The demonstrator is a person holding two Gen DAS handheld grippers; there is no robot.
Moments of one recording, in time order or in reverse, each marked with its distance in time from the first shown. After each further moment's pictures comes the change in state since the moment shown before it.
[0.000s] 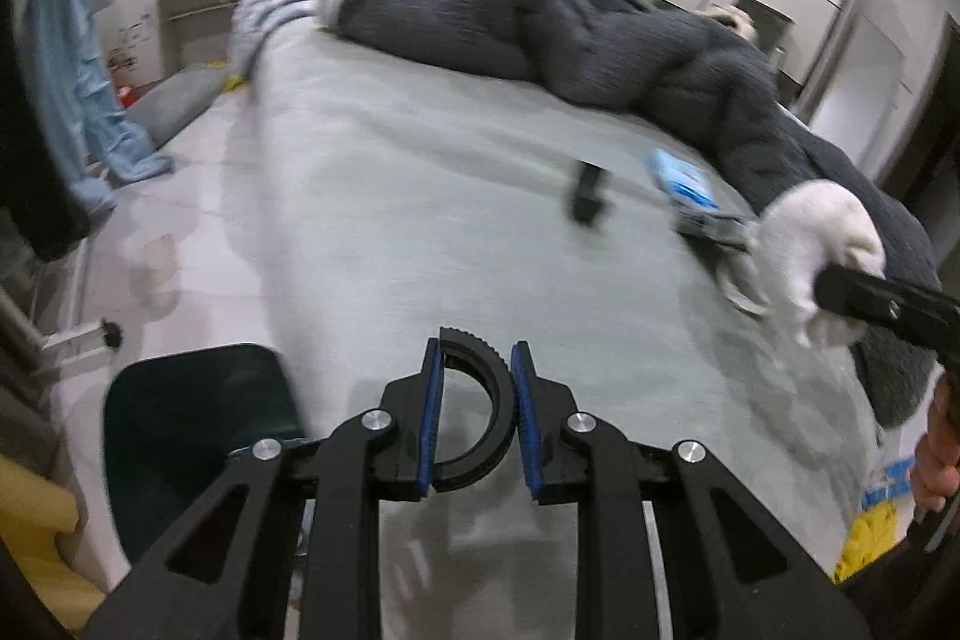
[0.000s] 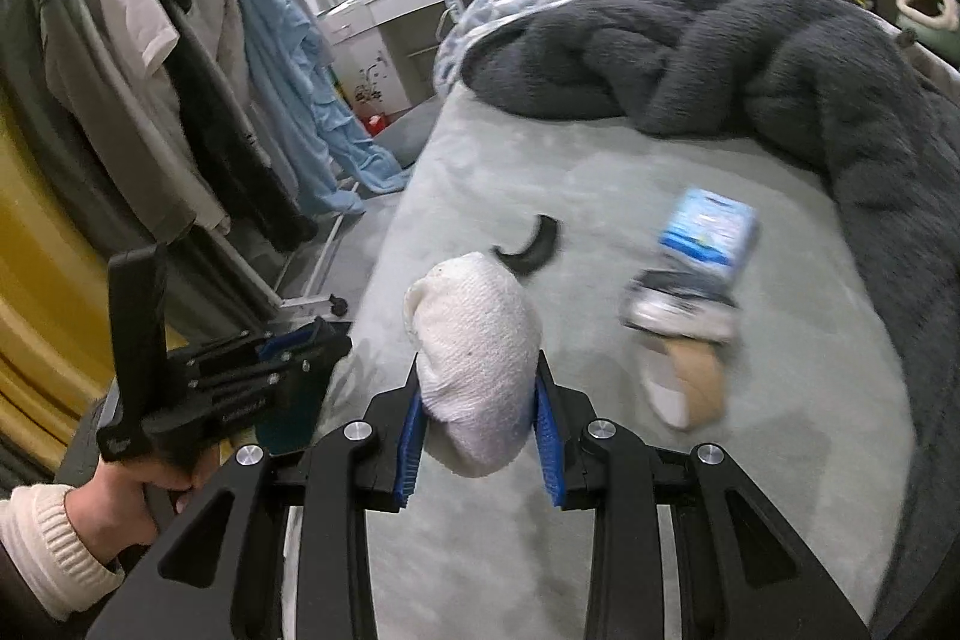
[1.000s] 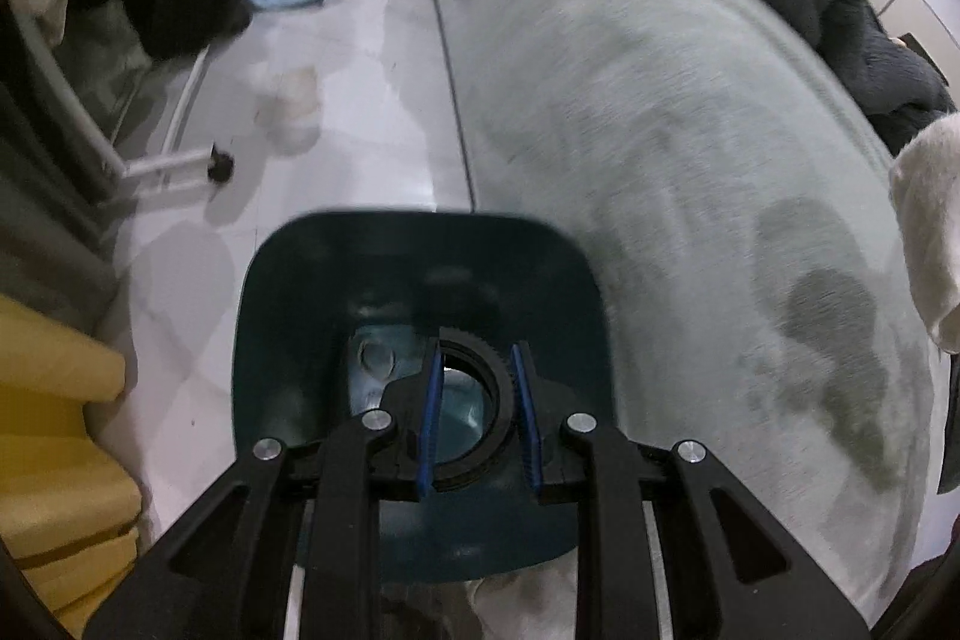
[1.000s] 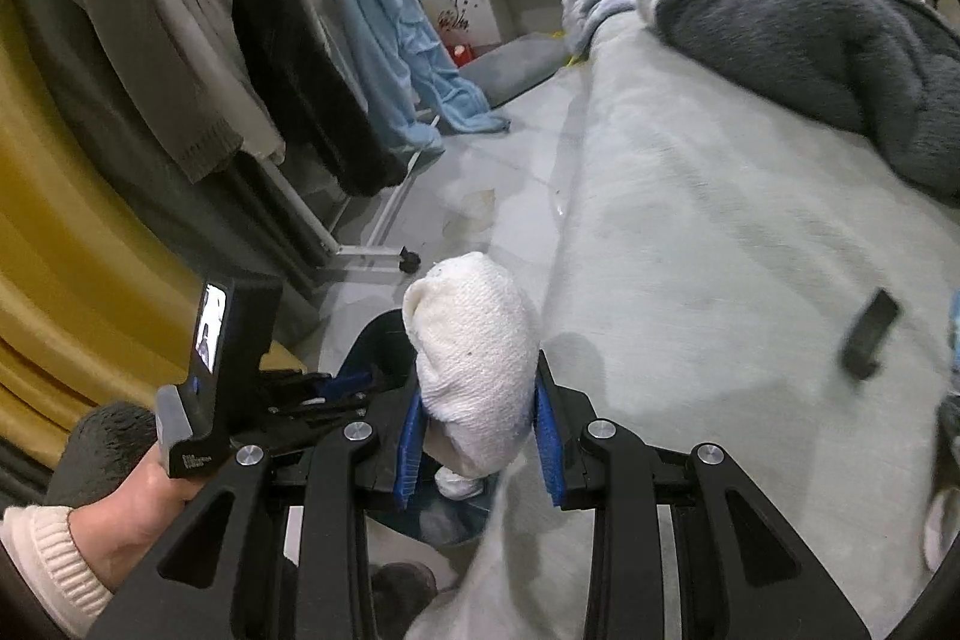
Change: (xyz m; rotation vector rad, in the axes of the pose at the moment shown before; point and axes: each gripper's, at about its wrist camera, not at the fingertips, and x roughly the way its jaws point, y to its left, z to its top) left arm 0.030 0.184 -0.045 -0.286 0.290 0.177; right arm 0.146 0.139 0.036 -0.141 0.156 0.105
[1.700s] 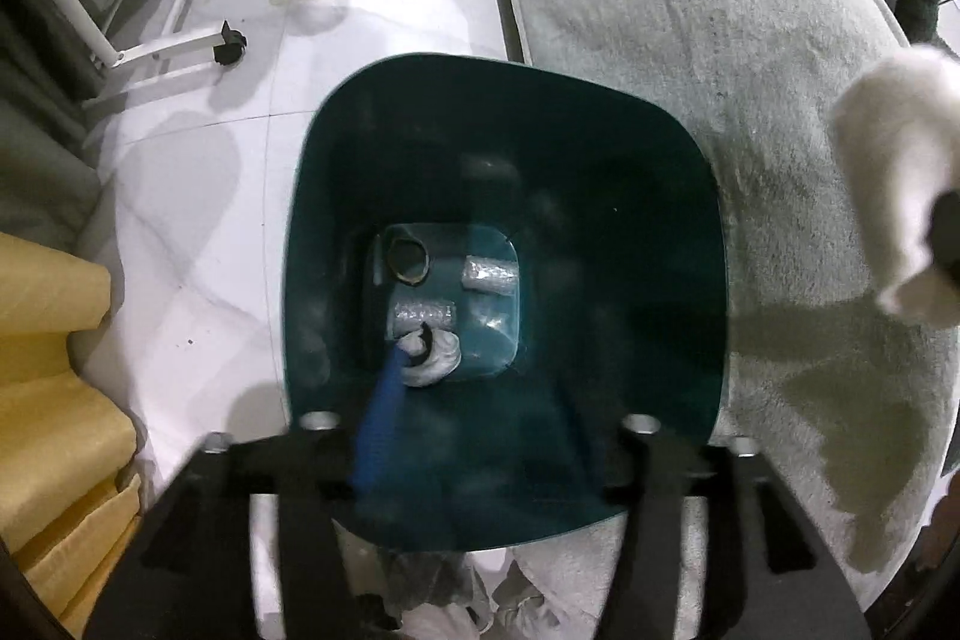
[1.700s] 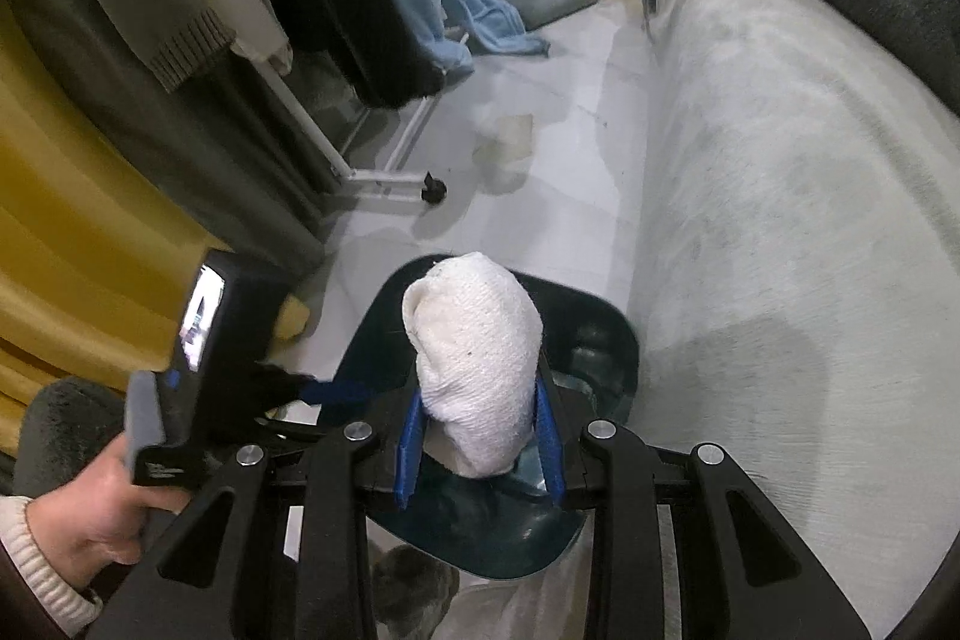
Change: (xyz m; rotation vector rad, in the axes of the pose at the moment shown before) left arm 0.040 0.063 -0.018 -0.070 0.217 -0.041; right arm 0.105 0.050 -0.001 -0.054 0.187 0.011
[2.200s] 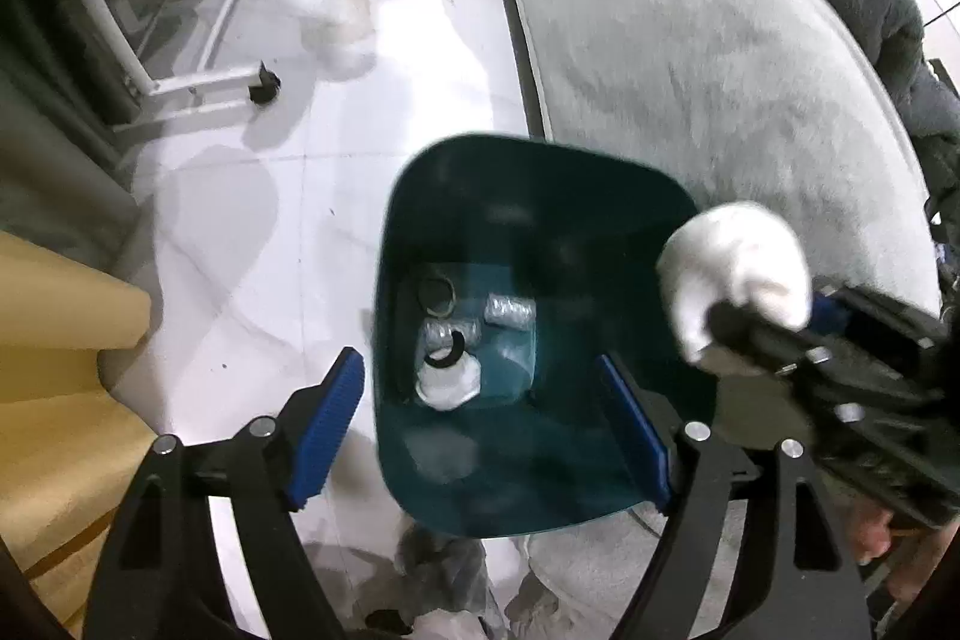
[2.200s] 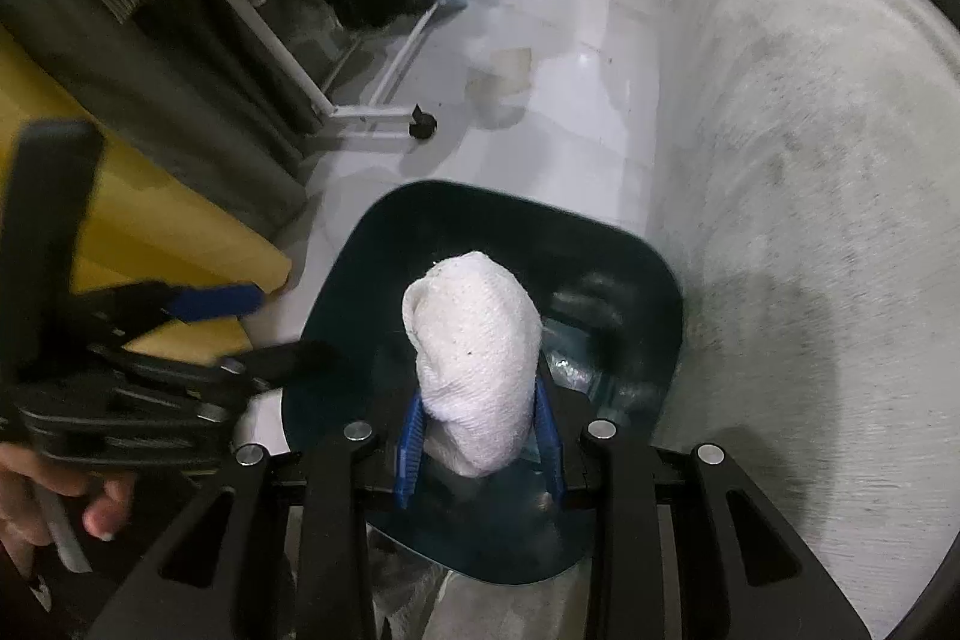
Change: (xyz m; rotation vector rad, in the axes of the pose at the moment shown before) left arm -0.051 0.016 0.004 -0.005 -0.109 0.019; right arm 0.061 0.009 -0.011 0.001 0.139 -0.032
